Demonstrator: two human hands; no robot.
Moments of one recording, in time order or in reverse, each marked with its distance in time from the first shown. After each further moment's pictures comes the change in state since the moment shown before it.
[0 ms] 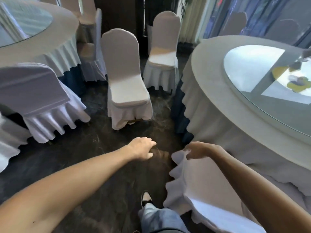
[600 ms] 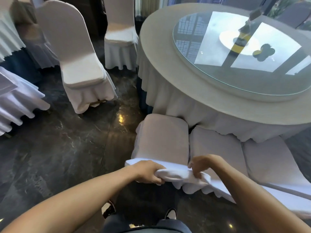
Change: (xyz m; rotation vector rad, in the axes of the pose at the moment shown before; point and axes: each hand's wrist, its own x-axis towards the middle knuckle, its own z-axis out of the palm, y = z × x) left_hand -0.008 0.397 0.130 -0.308 -0.354 0.248; right_hand -0.187 0.303 0.208 -0.012 -0.412 0.166
